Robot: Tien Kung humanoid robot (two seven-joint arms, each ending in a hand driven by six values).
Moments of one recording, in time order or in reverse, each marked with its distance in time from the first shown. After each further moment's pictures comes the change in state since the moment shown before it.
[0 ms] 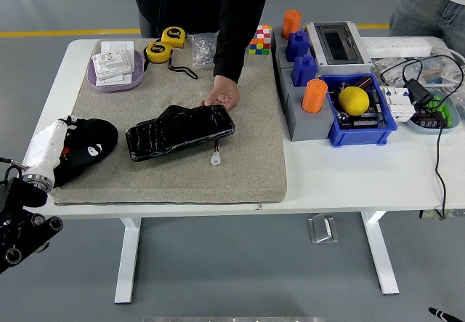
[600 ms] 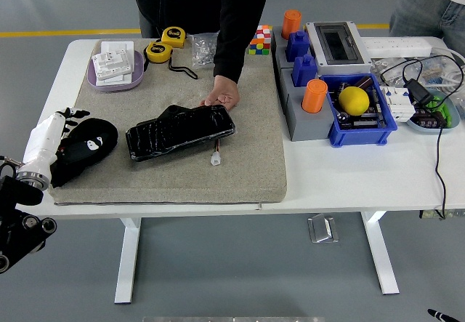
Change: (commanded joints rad) left arm 0.054 0.045 -0.068 -0.171 0.047 -0.004 0.028; right arm 0.004 0.010 0.004 -0.010 -0.006 0.004 -0.004
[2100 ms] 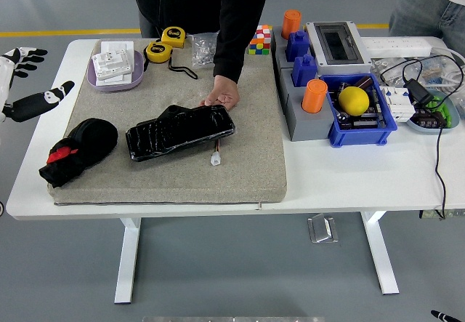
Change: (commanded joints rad) left arm 0.120 0.223 -0.242 -0.407 0.096 -0.032 0.087; right arm -0.004 -0.005 0.026 -0.006 -0.024 0.000 -0.008
